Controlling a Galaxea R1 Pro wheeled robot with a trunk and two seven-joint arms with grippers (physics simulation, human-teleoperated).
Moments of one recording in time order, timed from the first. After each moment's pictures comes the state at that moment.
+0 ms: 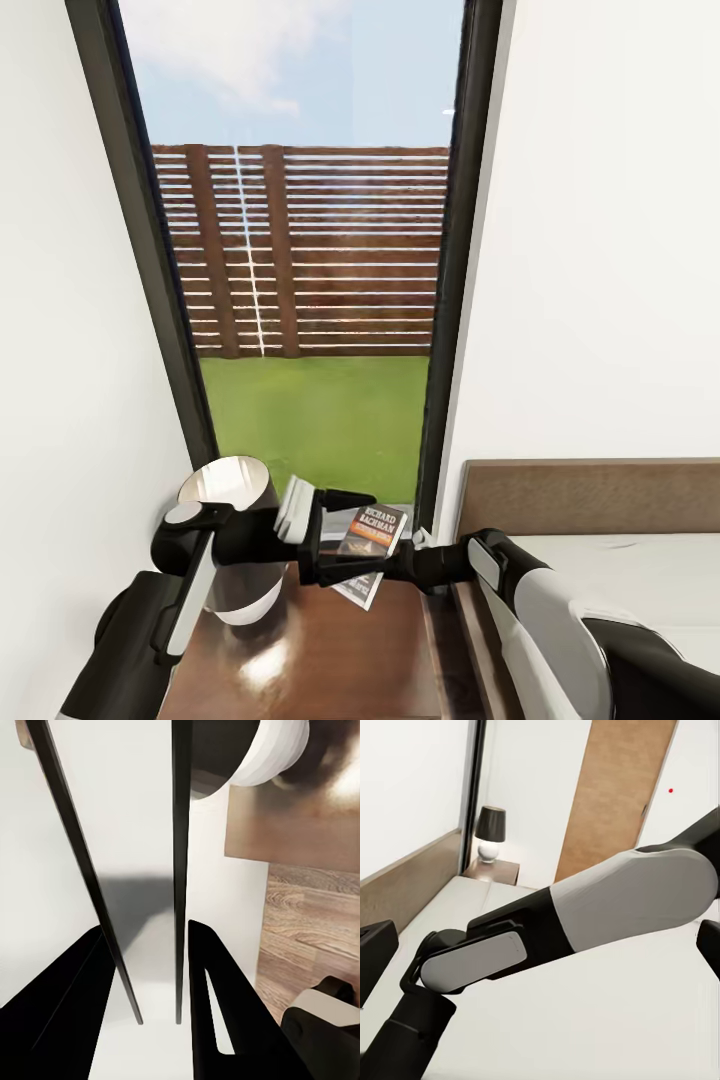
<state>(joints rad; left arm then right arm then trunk) -0.42 -0.03 -0.12 -1.59 0.11 0.58 -1.36 -0.88 0.04 -0.16 -0.13 -0.05 0.77 0.81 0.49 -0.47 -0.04</state>
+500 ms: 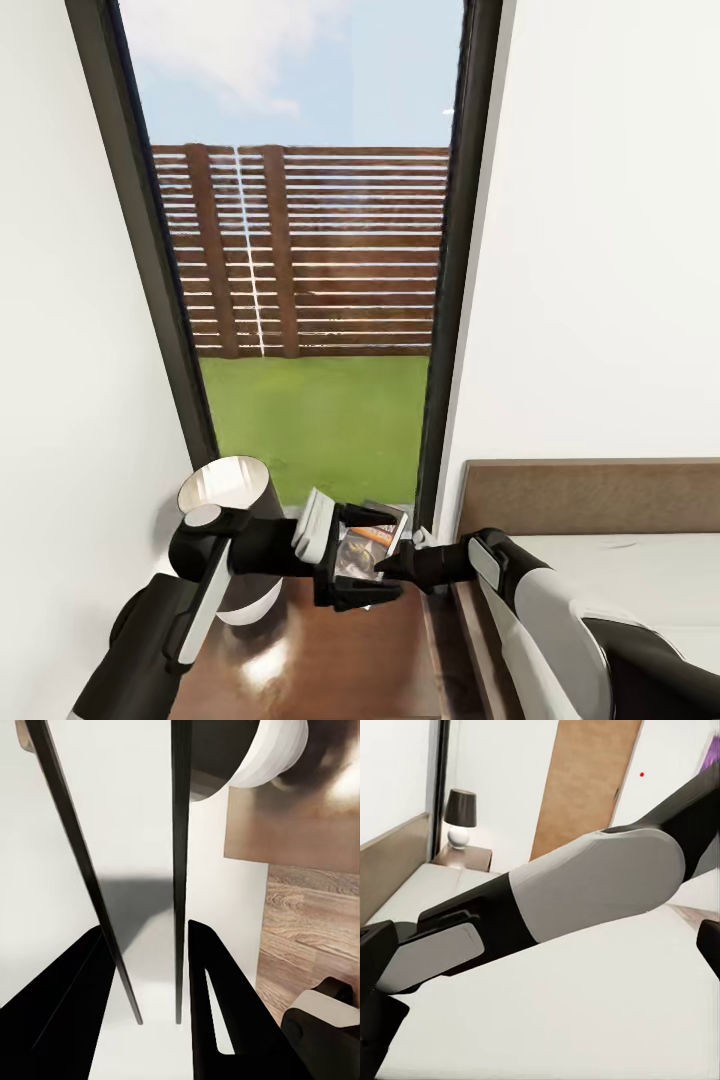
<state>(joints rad) -0.42 -0.03 -0.21 -1.60 0.11 0.59 -1.37 -0.88 0.04 -0.16 -0.13 -0.05 0.77 0.80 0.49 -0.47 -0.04</state>
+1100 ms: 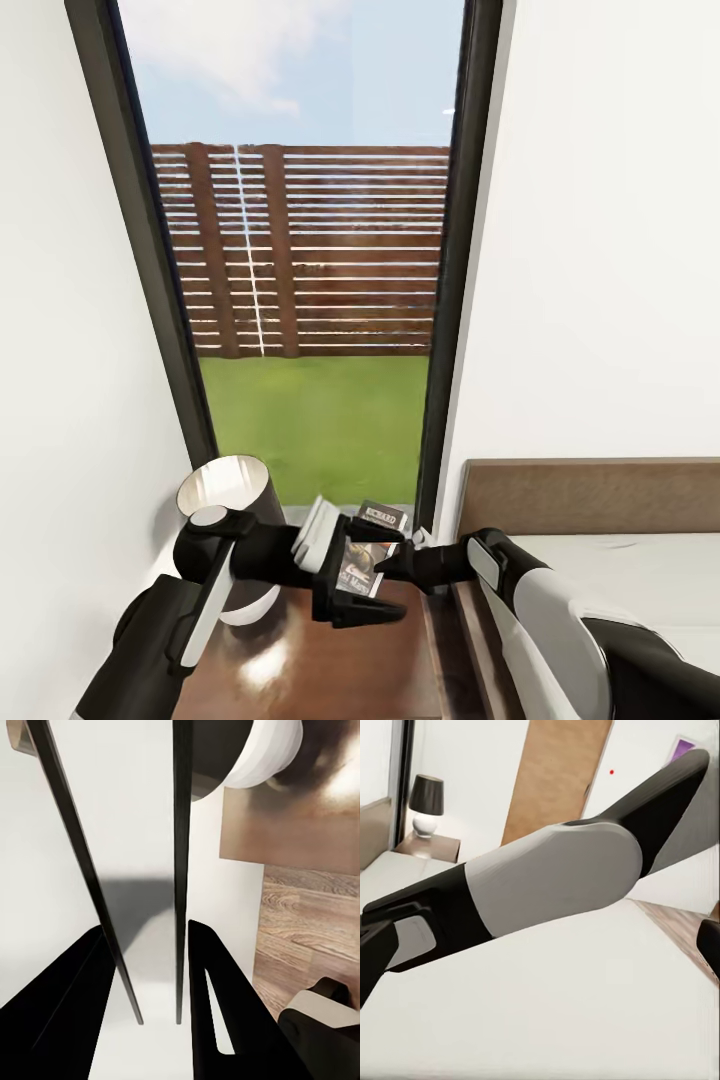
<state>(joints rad) -0.42 -0.03 -0.23 -1.60 0.11 0.66 -1.43 -0.88 0.04 -0.16 -0.13 -0.05 0.77 0.79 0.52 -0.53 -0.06</state>
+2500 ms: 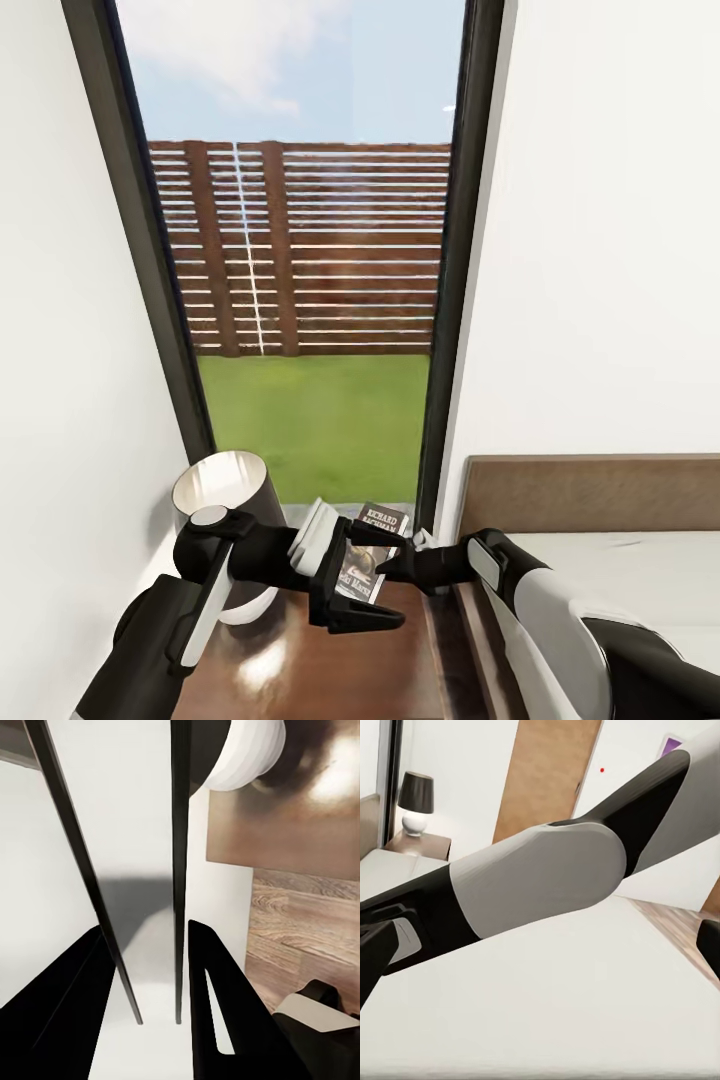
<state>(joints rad) -0.42 -0.03 -0.23 -1.60 0.12 0.66 -1.46 -0.88 0.04 -0.17 -0.13 -0.05 0.77 0.77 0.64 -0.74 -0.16</state>
